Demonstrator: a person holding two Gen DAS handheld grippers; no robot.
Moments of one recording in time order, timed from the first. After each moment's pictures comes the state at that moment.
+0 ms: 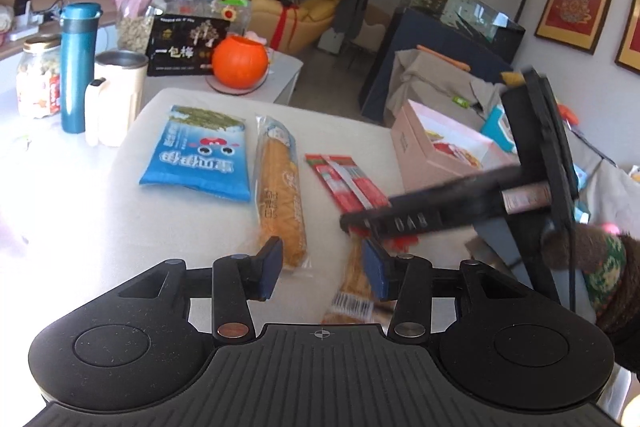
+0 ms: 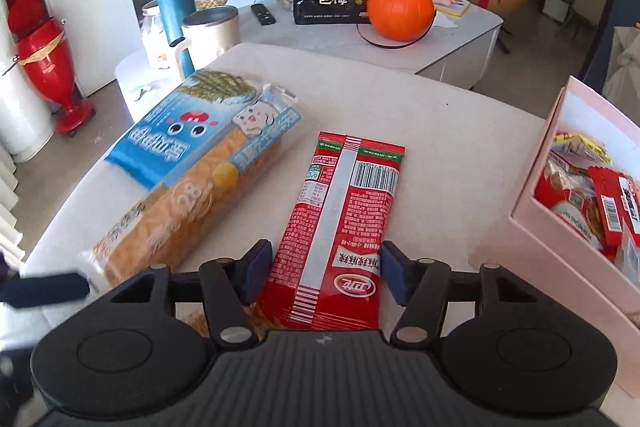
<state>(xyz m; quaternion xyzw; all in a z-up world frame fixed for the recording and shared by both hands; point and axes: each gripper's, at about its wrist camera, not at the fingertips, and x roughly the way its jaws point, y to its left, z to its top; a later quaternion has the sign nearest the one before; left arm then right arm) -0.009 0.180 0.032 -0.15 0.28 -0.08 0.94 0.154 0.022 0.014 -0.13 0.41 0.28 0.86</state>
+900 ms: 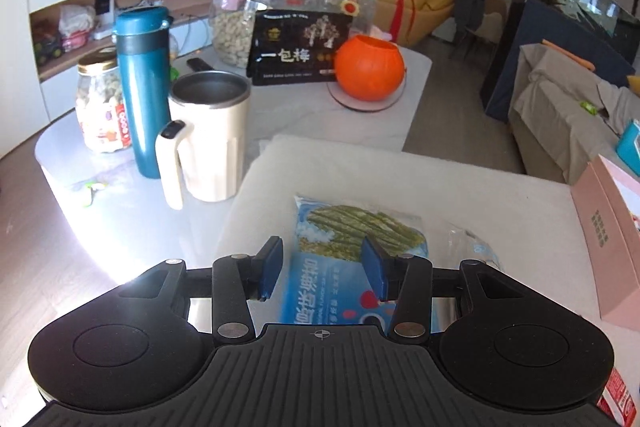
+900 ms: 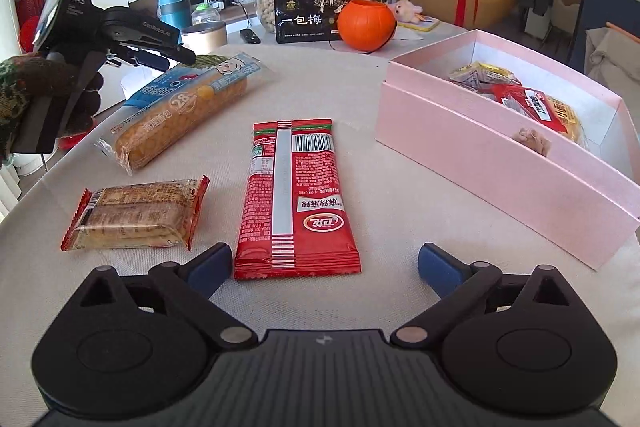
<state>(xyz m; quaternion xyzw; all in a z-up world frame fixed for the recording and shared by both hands) 0.157 0.246 0.020 -0.11 0.34 0.08 0.93 0.081 -0.084 -0.004 -0.10 0.36 0.27 0.89</state>
